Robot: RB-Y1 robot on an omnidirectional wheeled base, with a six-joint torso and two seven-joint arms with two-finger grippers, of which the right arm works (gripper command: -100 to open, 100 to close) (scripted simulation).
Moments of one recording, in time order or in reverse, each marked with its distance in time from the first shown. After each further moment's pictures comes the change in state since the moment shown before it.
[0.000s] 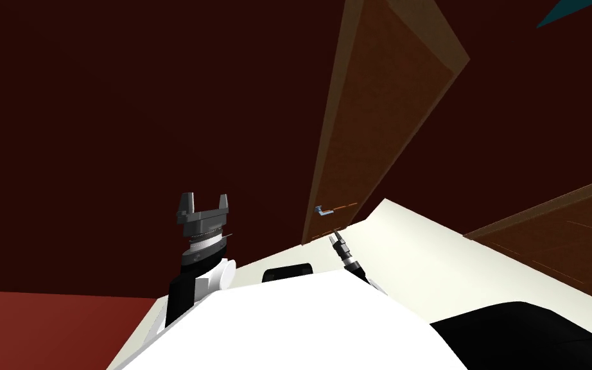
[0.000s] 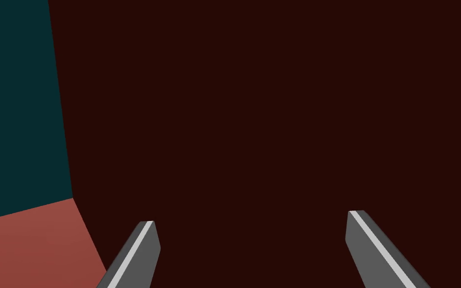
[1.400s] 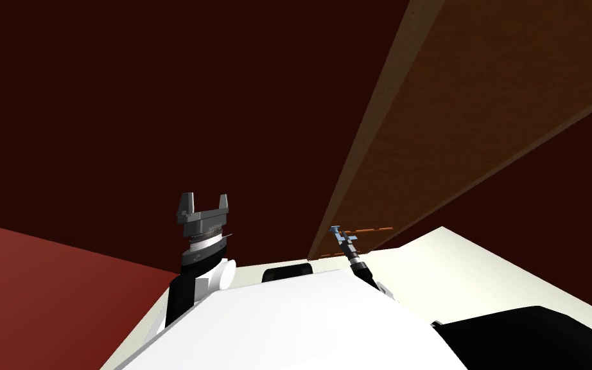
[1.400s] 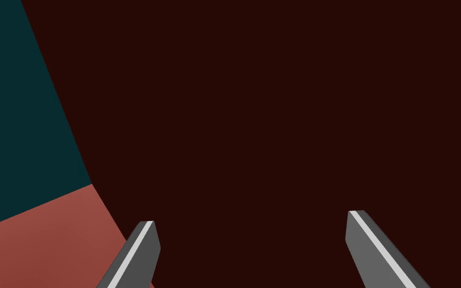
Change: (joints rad) arm -0.083 -0.009 -0.063 0.222 -0.058 -0.028 -0.040
